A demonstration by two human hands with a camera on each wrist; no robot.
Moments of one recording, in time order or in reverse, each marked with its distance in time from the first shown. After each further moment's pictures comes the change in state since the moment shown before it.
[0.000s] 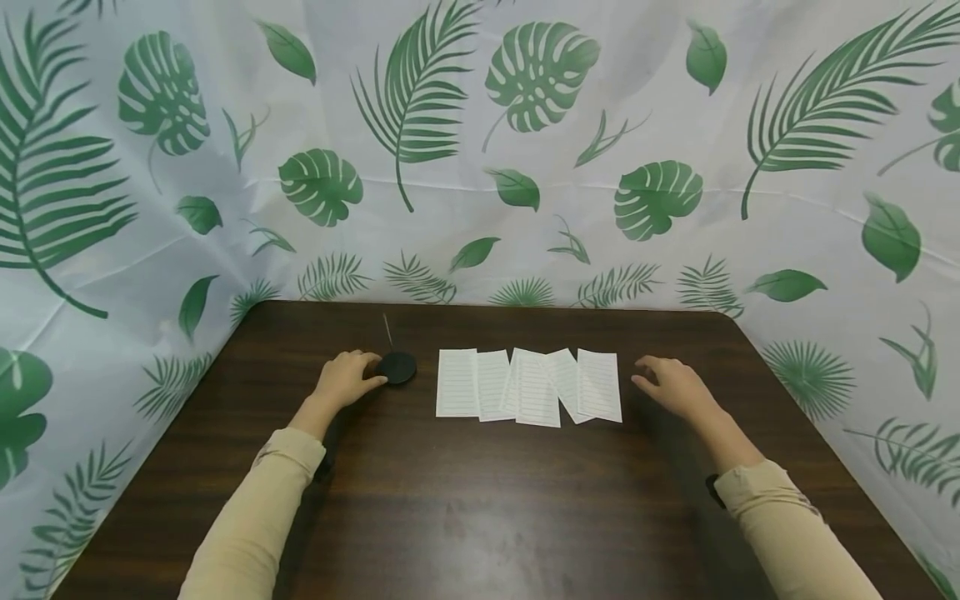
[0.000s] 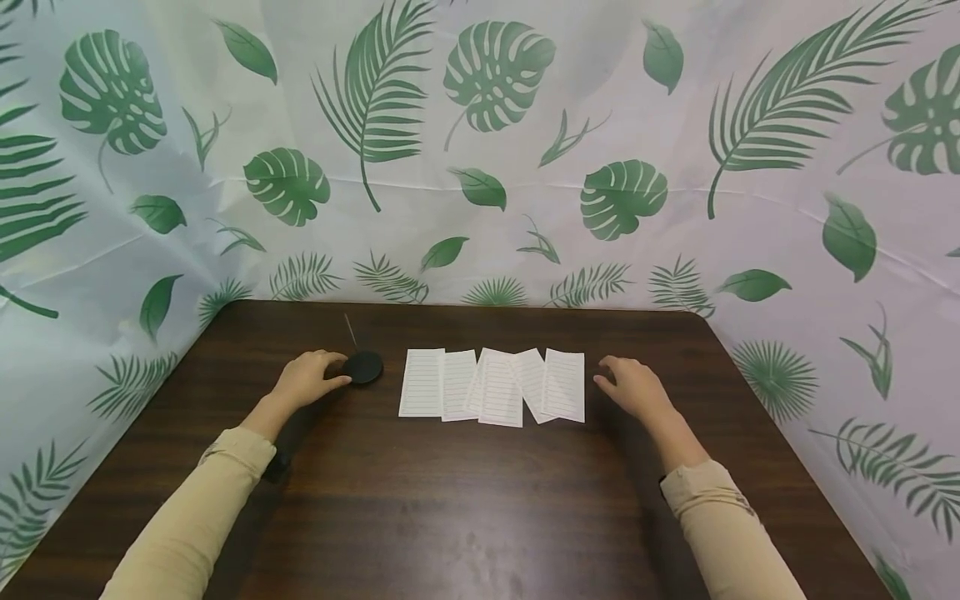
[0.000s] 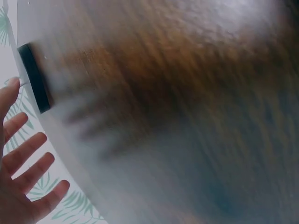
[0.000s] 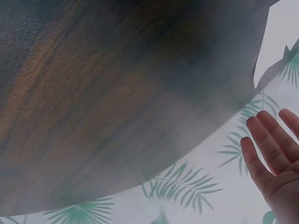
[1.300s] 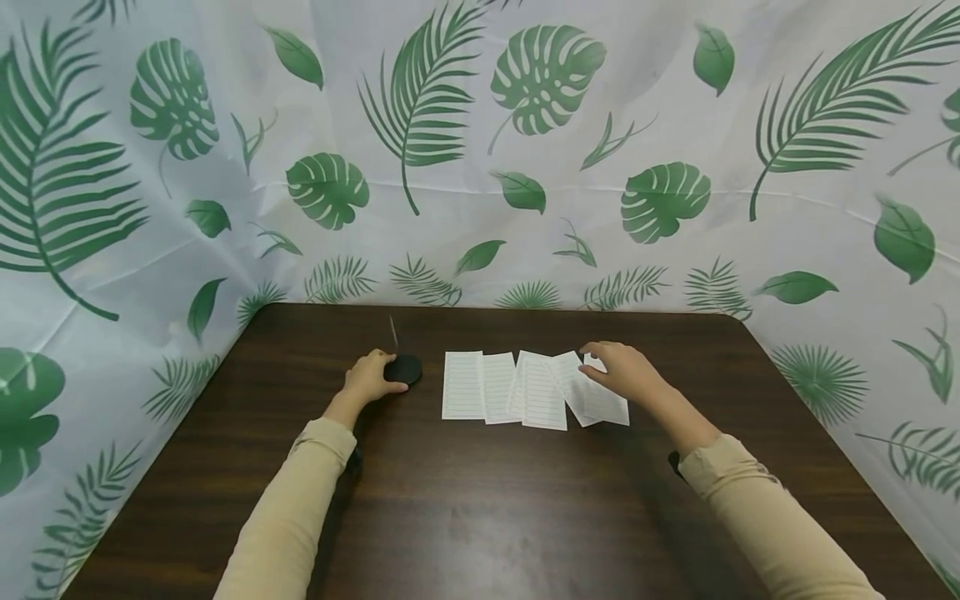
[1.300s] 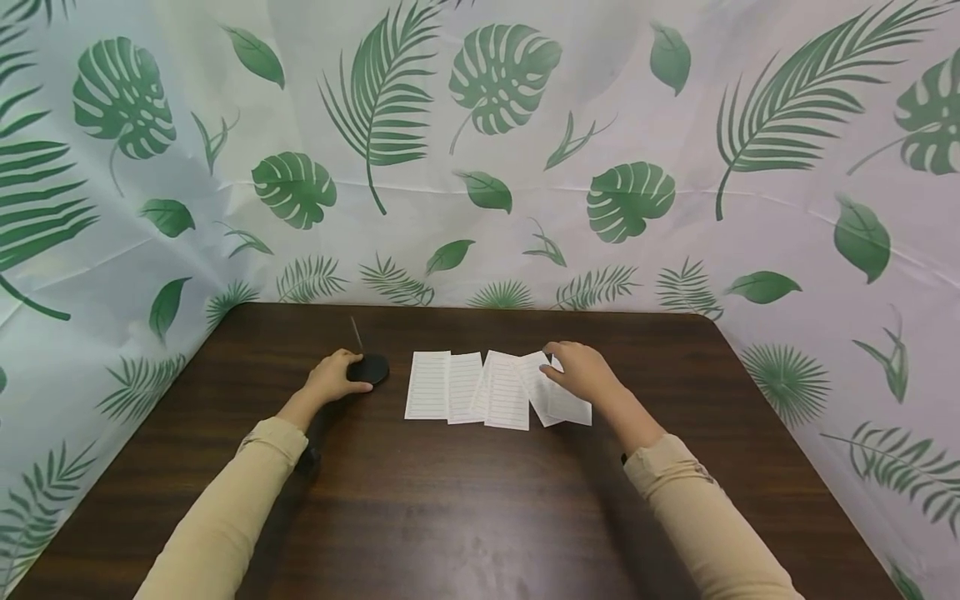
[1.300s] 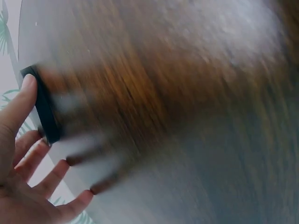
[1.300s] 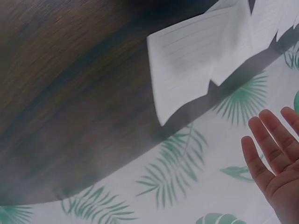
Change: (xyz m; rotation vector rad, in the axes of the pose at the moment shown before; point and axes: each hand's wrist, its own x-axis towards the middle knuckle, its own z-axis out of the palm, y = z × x) left_hand 0.016 0.019 0.011 -0.185 -0.120 -0.179; right_hand 0.036 -0.071 0.004 -0.034 0.050 -0.233
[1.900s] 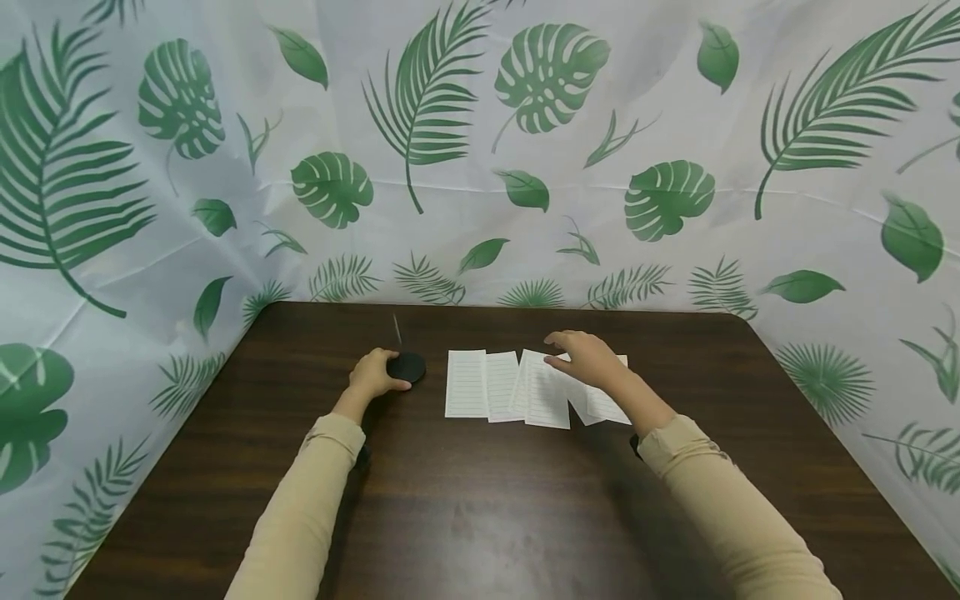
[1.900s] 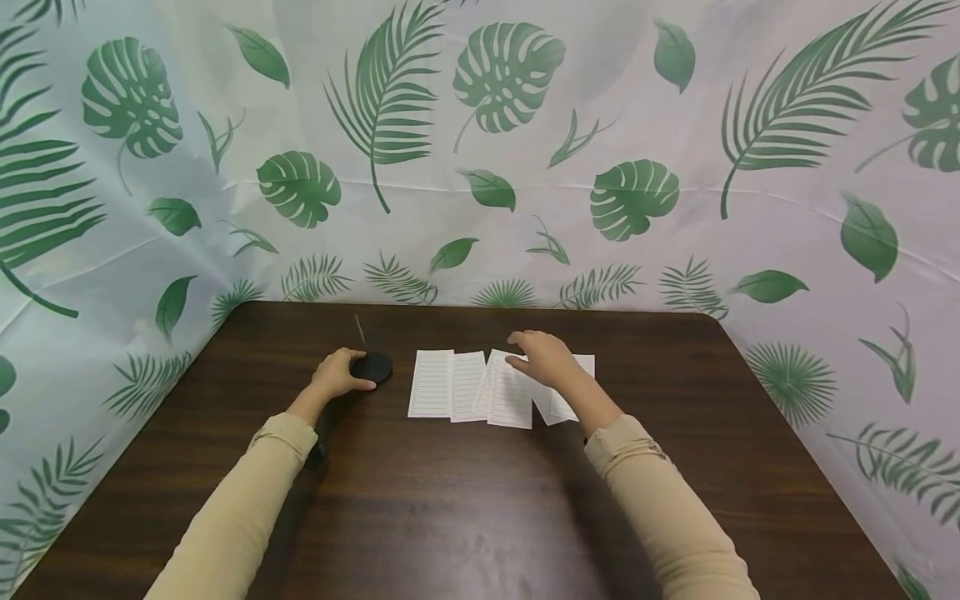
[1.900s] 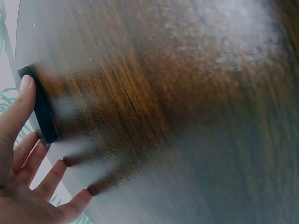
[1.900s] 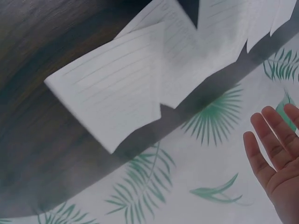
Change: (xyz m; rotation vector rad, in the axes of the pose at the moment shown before) left_hand 0.004 0.005 0.000 -0.083 0.005 -0.109; right_hand 0.037 -0.039 0.005 0.046 -0.032 -0.052
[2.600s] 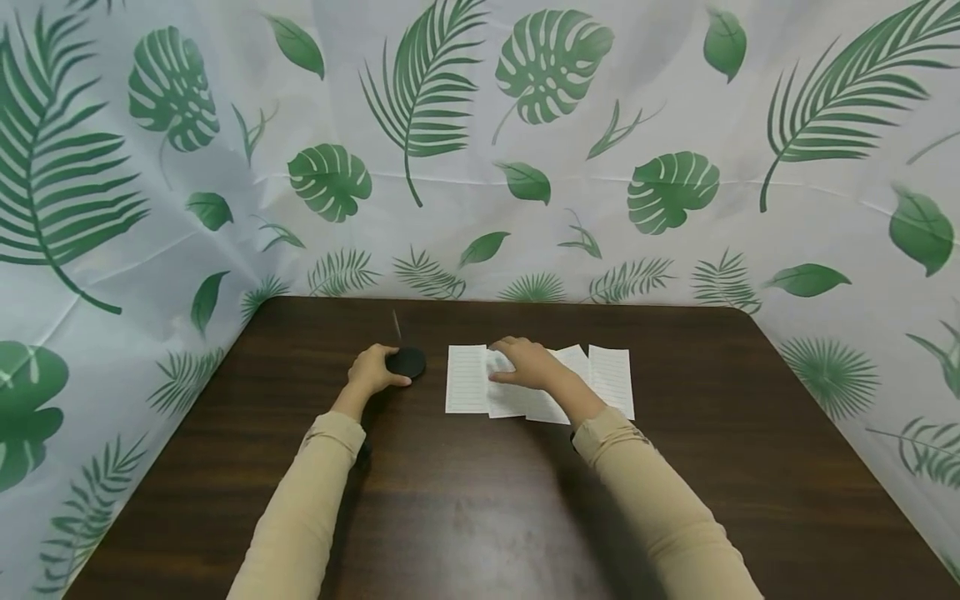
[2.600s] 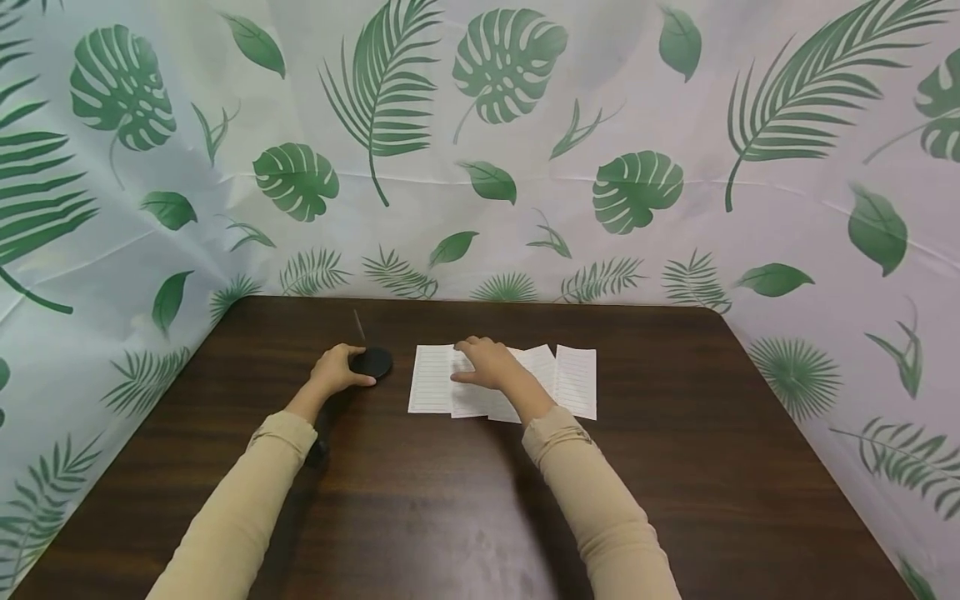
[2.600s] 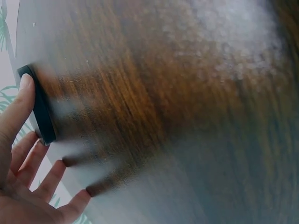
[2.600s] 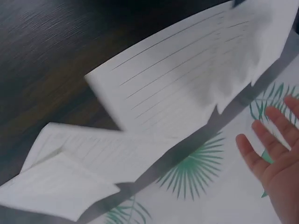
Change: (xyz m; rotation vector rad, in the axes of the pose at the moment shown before) left_hand 0.004 -0.005 0.002 -0.042 0.018 -0.027; right_hand 0.047 -0.045 0.044 0.052 -0.208 -0.041
